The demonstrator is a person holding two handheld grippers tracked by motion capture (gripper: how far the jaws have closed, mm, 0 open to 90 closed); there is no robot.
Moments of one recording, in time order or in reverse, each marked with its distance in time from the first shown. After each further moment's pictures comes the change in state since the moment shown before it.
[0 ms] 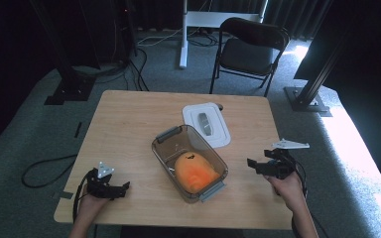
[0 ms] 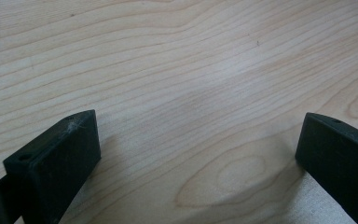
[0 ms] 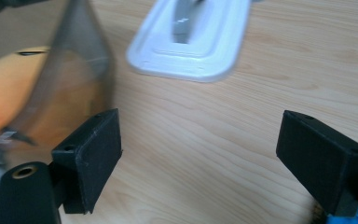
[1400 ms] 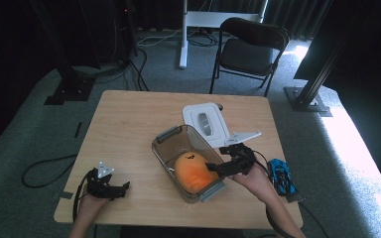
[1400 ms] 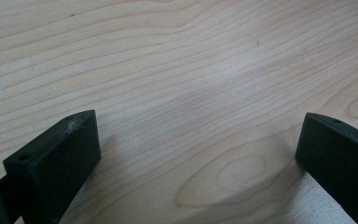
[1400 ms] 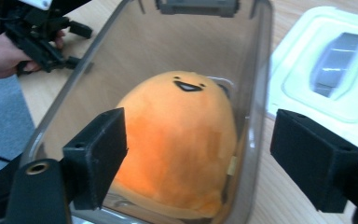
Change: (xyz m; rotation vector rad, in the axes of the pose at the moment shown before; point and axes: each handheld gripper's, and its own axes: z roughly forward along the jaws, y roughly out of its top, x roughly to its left) left arm 0.000 0.000 0.000 -0.001 0.000 -0.002; right arm 0.111 0.059 0.032 0.089 0.263 -0.257
